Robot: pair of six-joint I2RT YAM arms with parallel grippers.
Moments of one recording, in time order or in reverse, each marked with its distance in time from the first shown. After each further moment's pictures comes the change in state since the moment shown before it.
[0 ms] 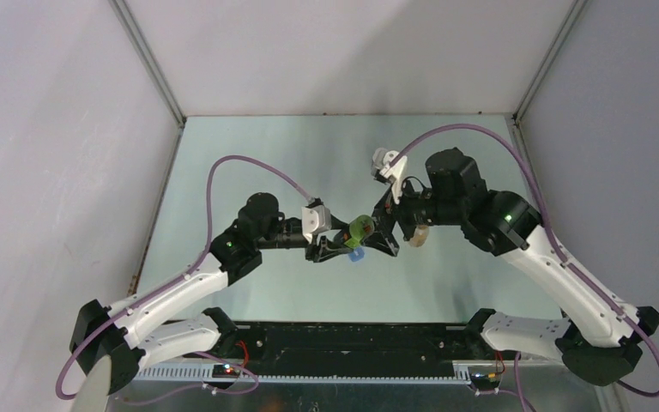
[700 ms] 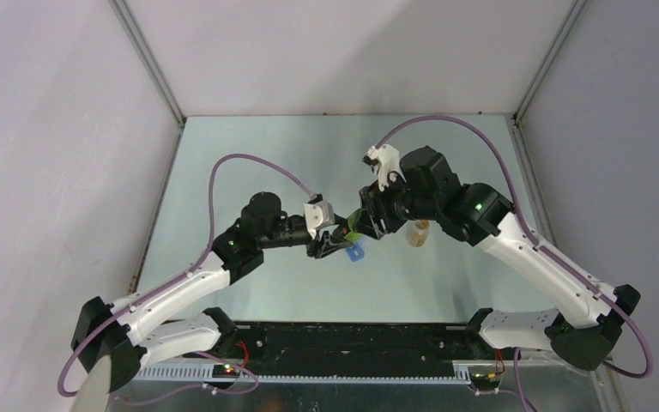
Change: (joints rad) left arm 0.000 0.019 0.002 -0.011 -0.045 -0.004; right arm 0.016 0.114 0.000 -0.022 0.148 0.225
